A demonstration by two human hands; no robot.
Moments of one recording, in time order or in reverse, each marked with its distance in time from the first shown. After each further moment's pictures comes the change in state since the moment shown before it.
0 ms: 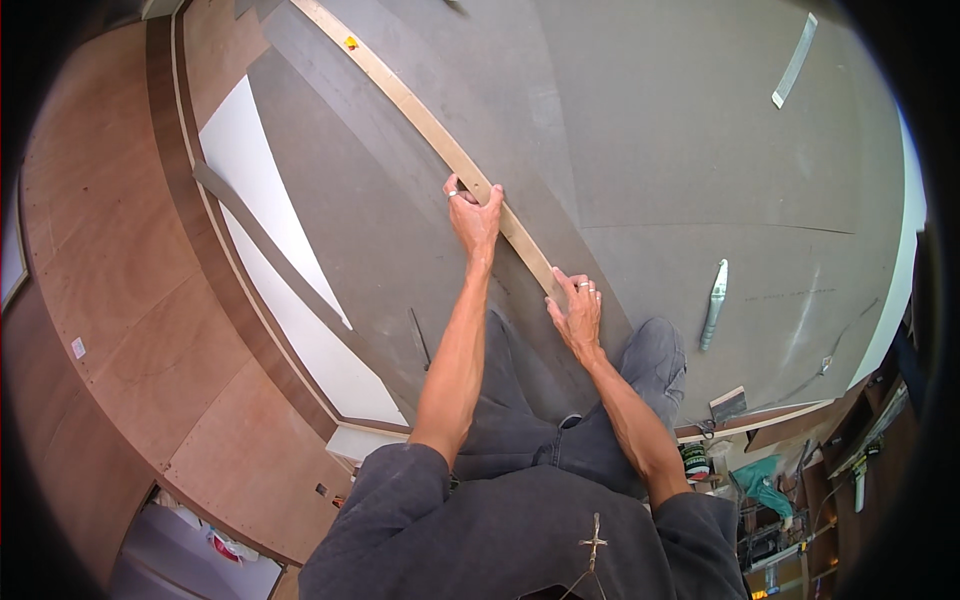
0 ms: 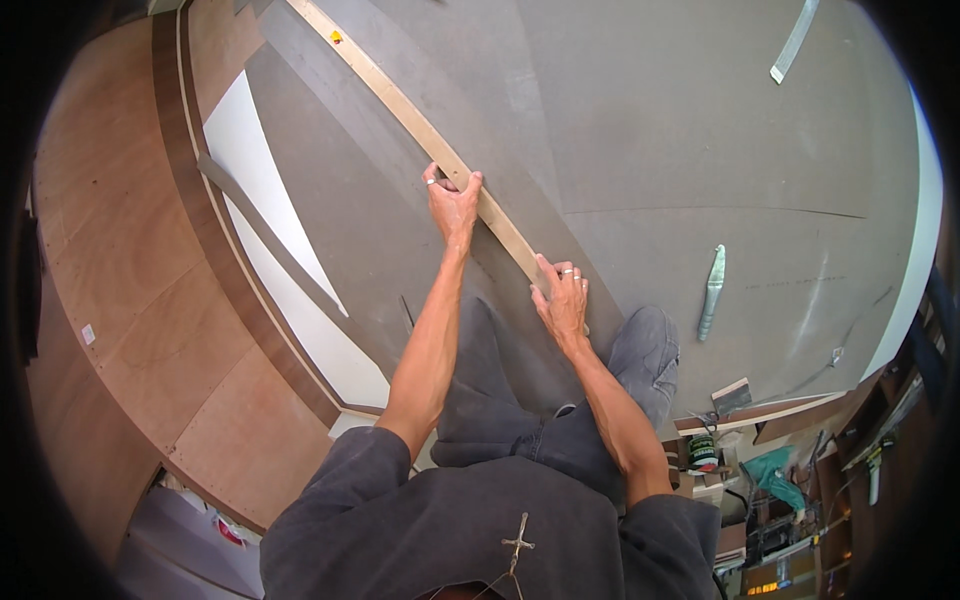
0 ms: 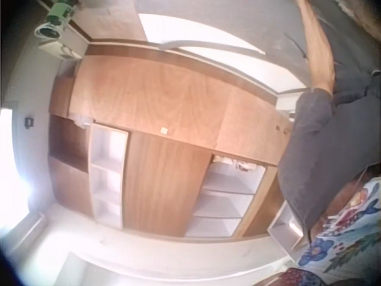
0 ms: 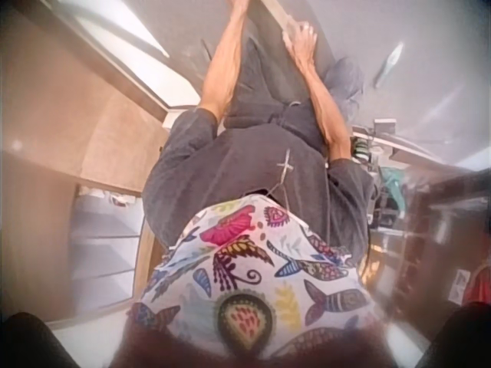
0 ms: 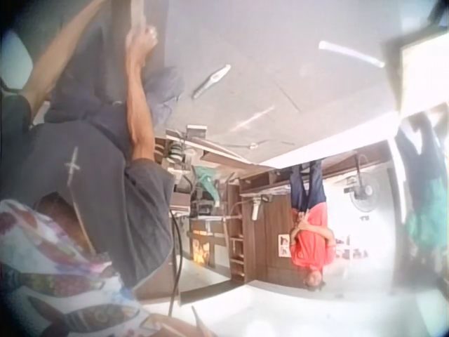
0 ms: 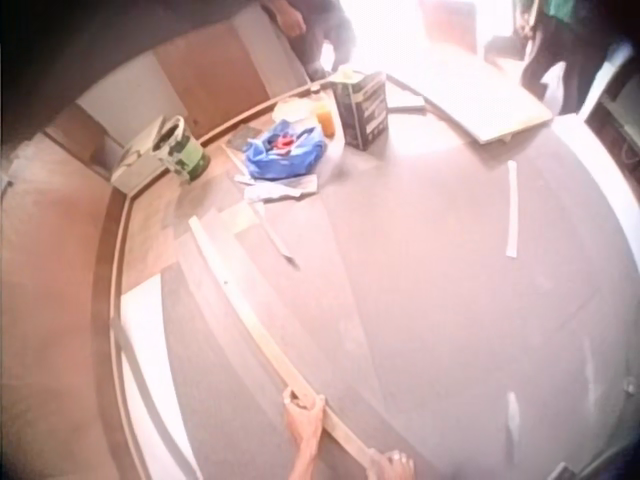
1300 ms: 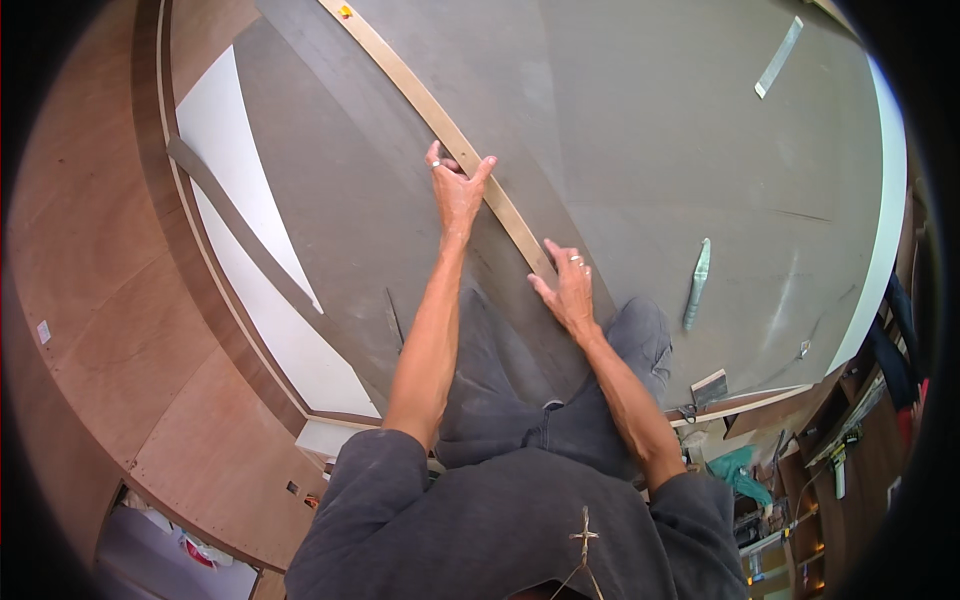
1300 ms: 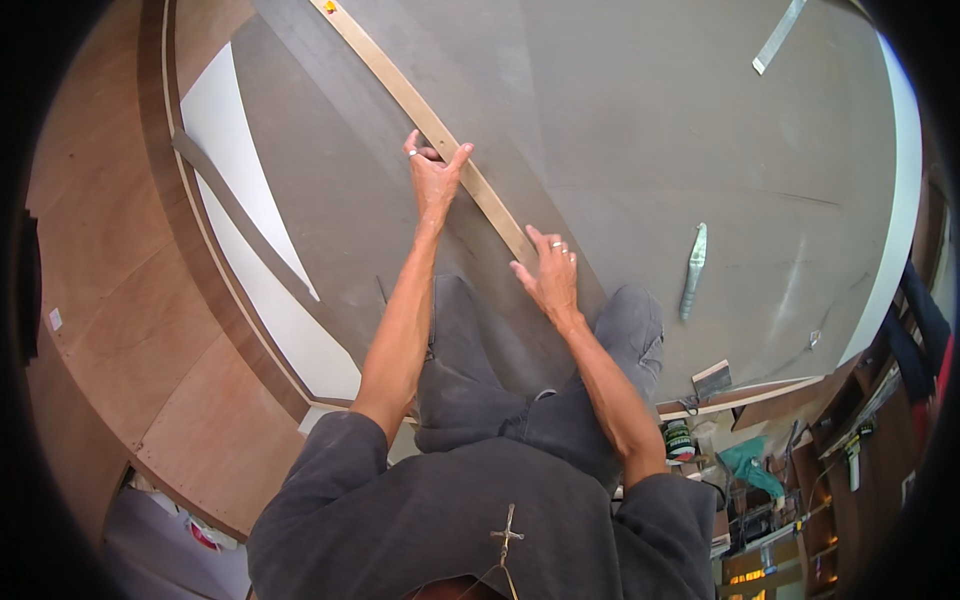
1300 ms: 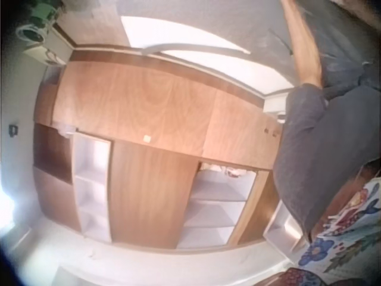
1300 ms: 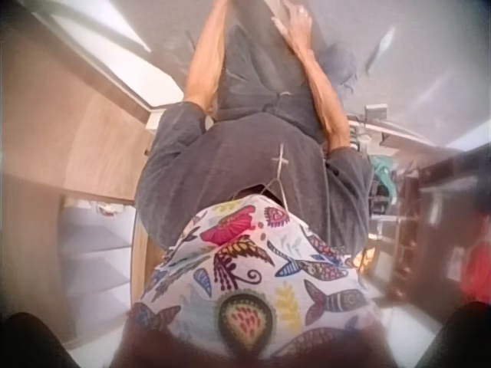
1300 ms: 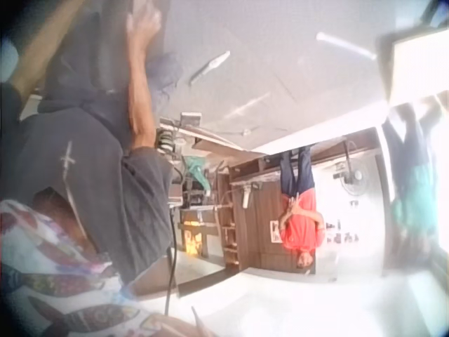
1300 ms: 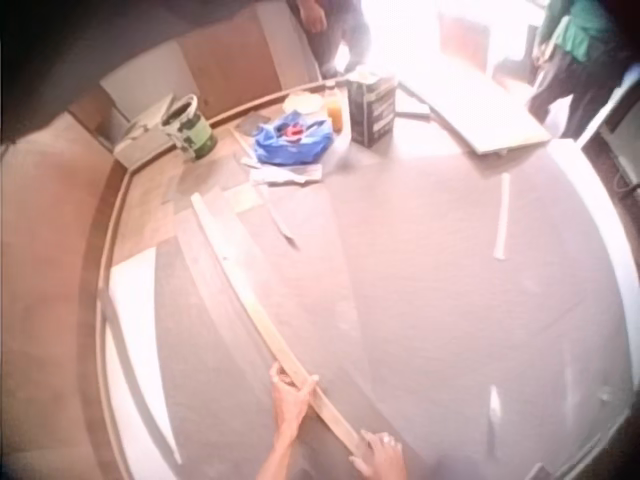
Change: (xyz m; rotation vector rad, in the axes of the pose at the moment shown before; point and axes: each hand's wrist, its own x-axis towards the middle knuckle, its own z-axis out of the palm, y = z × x) left_hand -0.003 0.008 -0.018 -0.173 -0.177 0.012; right_hand 0.003 0.001 -0.020 -0.050 0.041 -0.087
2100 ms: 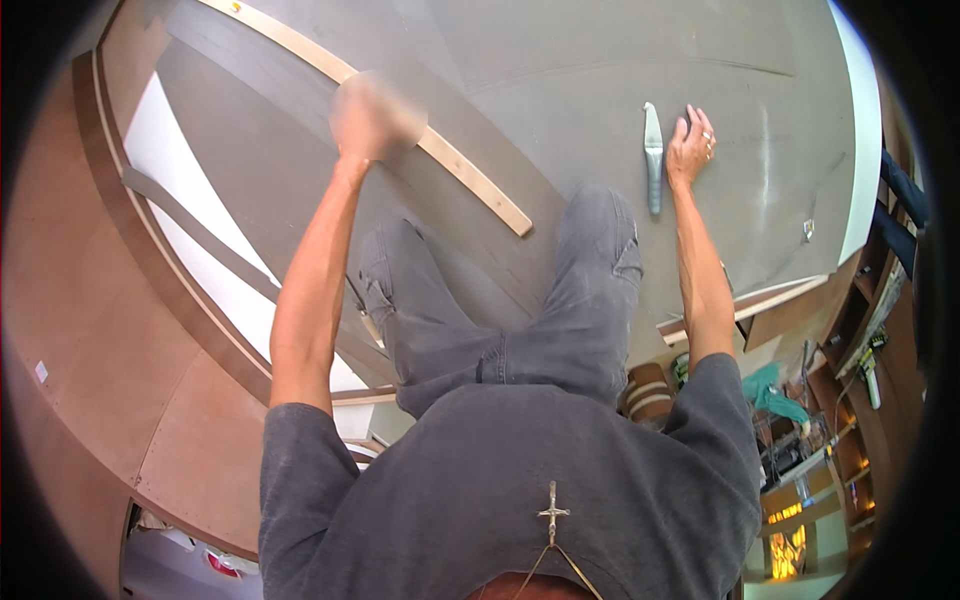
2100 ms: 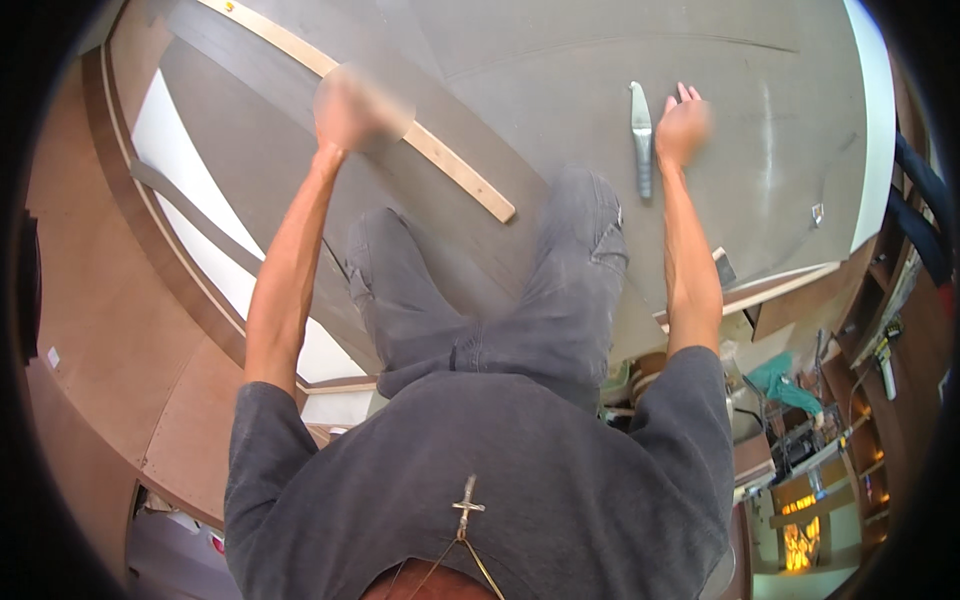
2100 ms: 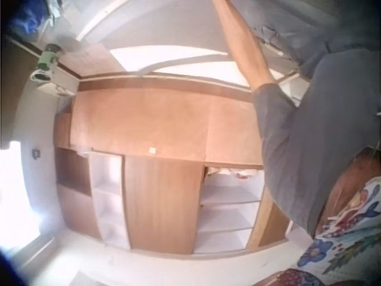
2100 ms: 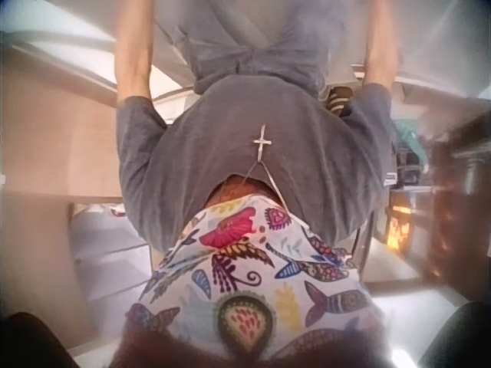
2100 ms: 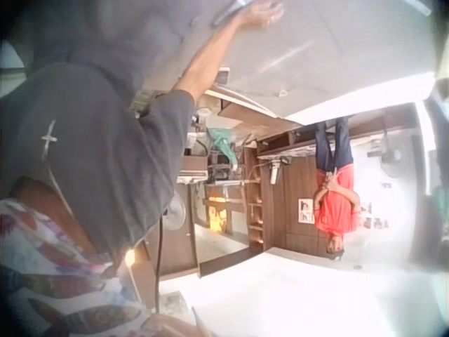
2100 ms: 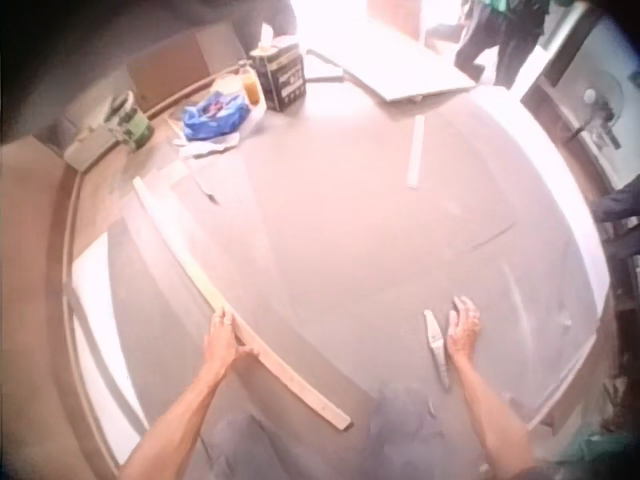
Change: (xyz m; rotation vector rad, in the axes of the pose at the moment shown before) left_hand -0.030 0.004 -0.016 0.838 -0.323 0.336; right_hand -0.012 0.290 -0.150 -0.444 0.793 0.216
